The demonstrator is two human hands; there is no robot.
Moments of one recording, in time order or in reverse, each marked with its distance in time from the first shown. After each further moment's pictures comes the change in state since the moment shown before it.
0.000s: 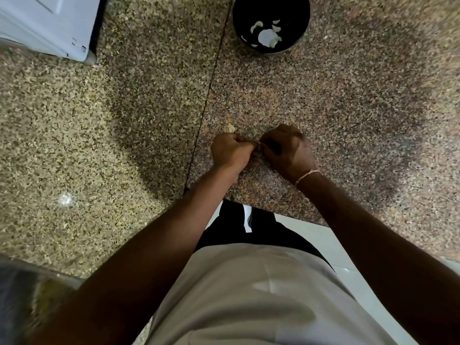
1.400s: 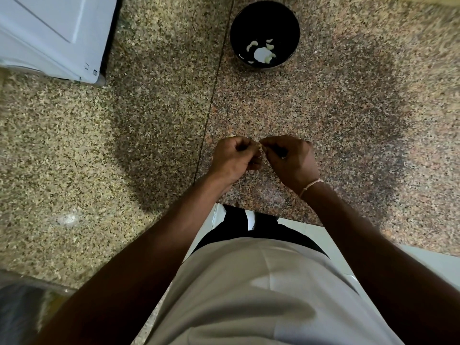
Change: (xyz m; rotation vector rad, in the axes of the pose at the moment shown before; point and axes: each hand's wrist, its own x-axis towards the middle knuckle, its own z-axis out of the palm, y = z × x) left_hand -0.012 0.002 -0.032 -0.061 -0.336 0.251; right_hand -0.011 -0.028 -0.007 0.249 0.187 0.209
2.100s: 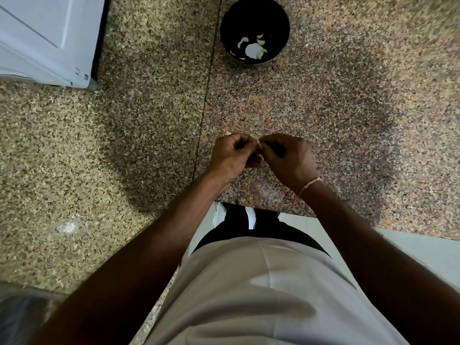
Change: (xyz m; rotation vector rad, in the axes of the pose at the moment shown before) left_hand -0.004 0.003 0.001 0.011 -0.075 0.029; right_hand -0.012 -0.006 0.002 0.060 0.026 0.163
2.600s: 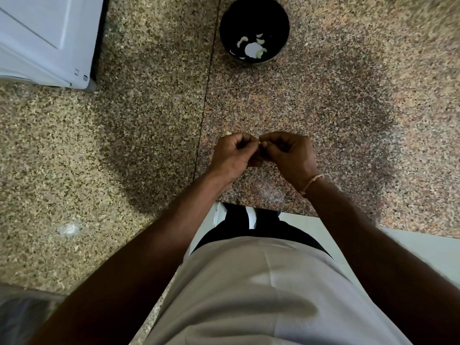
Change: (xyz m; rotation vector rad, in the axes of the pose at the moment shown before) left_hand 0.000 0.001 0.002 -0.029 -0.011 -0.014; right_hand 0.004 0.006 0.004 0.388 -0.068 0.187
